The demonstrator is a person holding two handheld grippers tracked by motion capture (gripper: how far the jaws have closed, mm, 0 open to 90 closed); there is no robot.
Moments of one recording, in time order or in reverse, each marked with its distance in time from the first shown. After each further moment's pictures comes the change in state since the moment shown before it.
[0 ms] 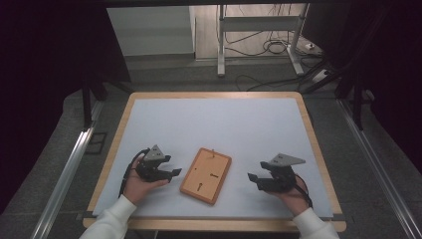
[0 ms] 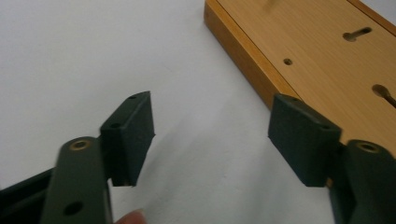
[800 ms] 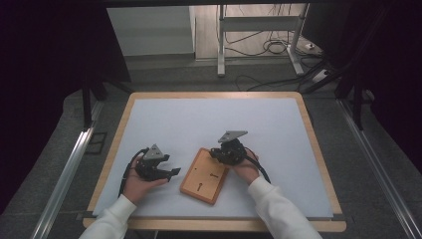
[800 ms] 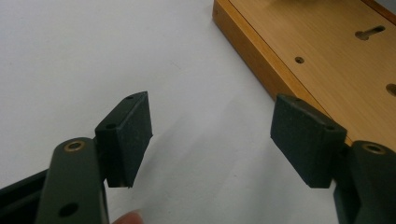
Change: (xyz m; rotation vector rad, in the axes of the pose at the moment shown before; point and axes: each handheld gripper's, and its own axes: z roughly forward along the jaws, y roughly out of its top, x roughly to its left) left arm 0.004 -0.002 0.001 -0.002 0.016 -0.010; right arm 0.034 0.085 0.131 0.044 0.159 -0.132
